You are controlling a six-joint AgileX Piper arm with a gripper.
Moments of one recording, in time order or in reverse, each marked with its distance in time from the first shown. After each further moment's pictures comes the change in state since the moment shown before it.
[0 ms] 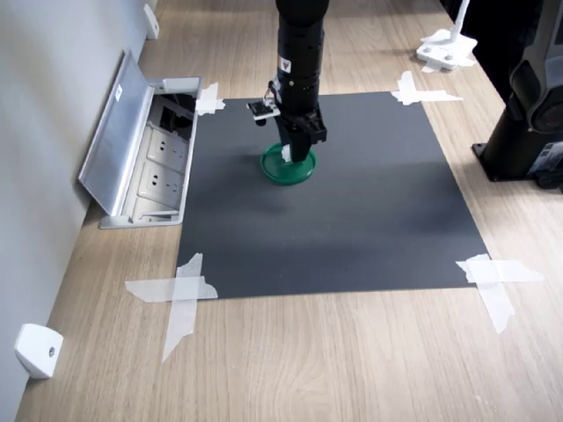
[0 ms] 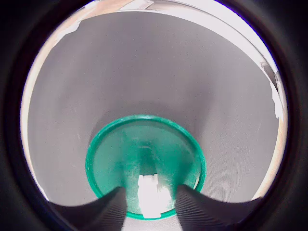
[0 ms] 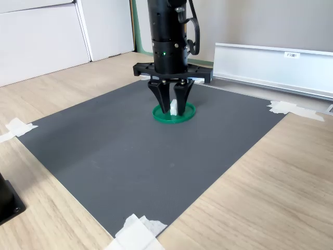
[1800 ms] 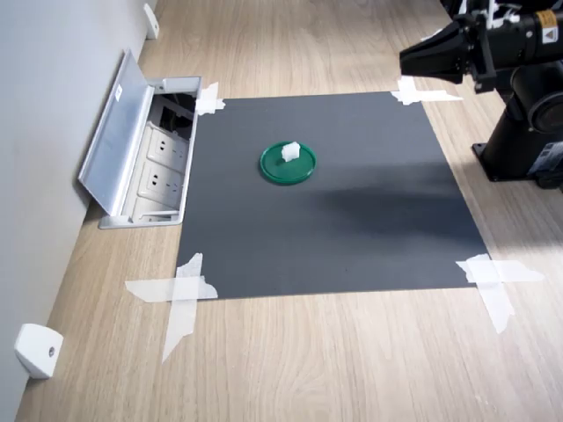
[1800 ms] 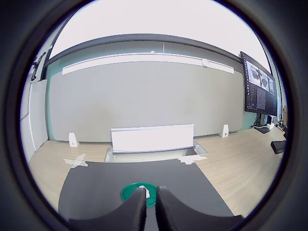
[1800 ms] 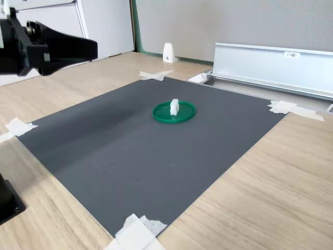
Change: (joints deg) arm 0.0 -102.5 58.8 -1.6 -29.9 29.0
